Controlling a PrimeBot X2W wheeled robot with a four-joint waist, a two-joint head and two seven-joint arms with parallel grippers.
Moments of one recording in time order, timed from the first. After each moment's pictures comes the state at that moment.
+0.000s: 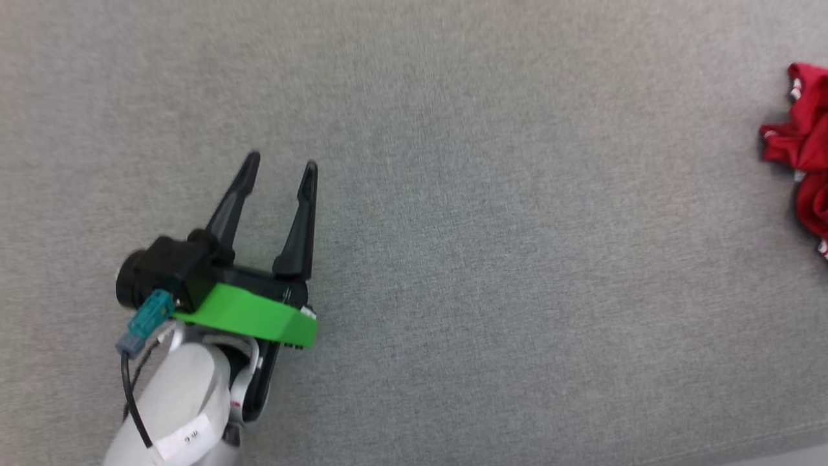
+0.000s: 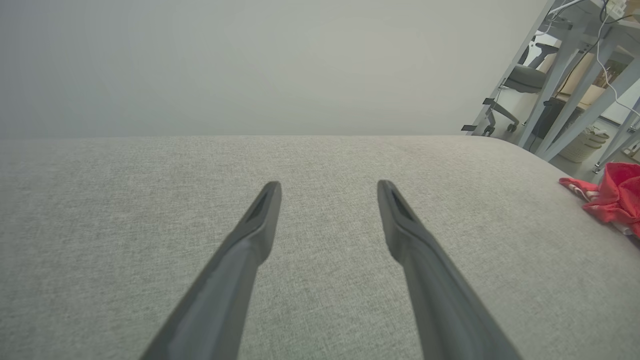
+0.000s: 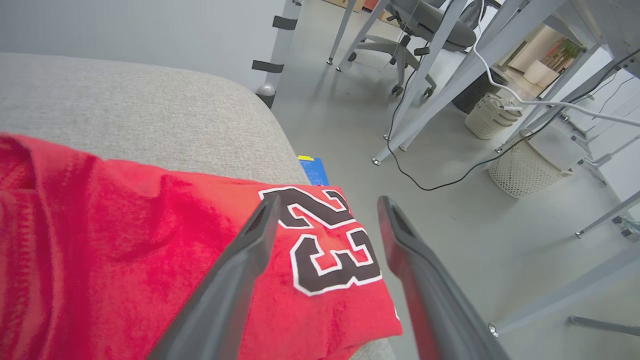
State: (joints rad) left arm -0.31 0.33 -0.35 -0.03 -0.46 0.04 -0.24; right arm -0.63 -0.47 -0.43 0.70 -0.05 0.13 -0.20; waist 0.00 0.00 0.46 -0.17
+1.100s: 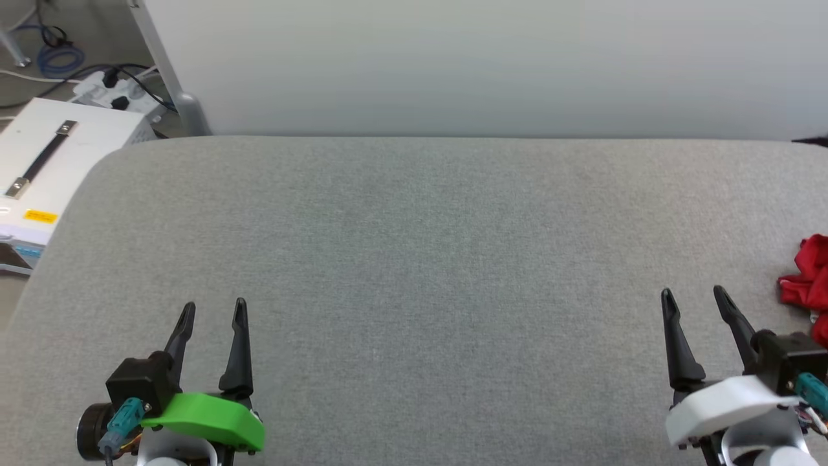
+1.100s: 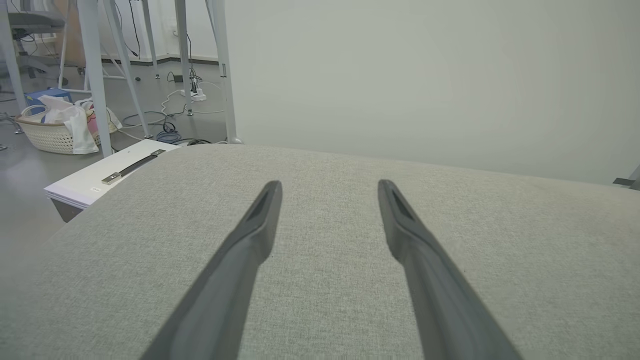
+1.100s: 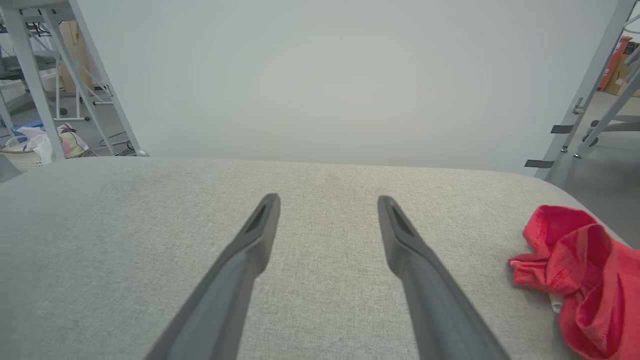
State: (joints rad) left arm -0.01 0.28 -0.16 0.10 -0.42 0.07 -0.26; right arm 0.02 -0.06 -0.06 0.00 0.11 0.13 -0.10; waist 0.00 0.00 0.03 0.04
